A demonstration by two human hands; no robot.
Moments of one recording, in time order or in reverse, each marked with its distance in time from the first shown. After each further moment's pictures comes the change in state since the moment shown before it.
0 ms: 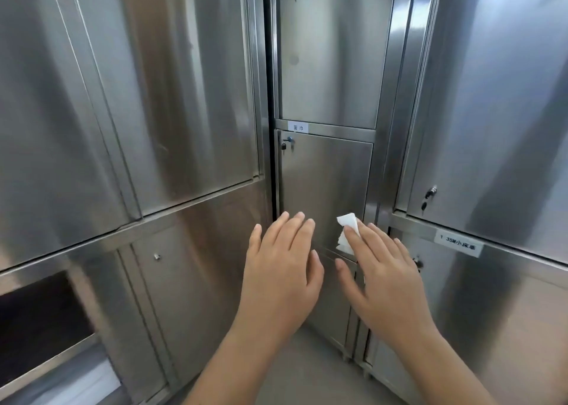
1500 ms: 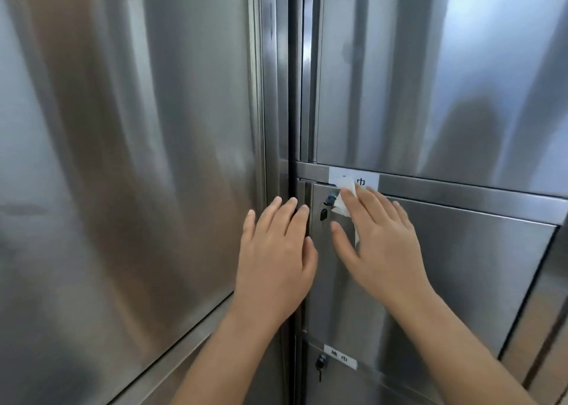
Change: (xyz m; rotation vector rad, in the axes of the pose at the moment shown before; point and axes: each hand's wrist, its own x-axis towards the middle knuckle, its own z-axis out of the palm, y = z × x) left_hand 0.308 -0.360 0.290 -0.118 0.038 0.103; right_hand 0.380 0.014 0.393 -0.182 0.178 0.028
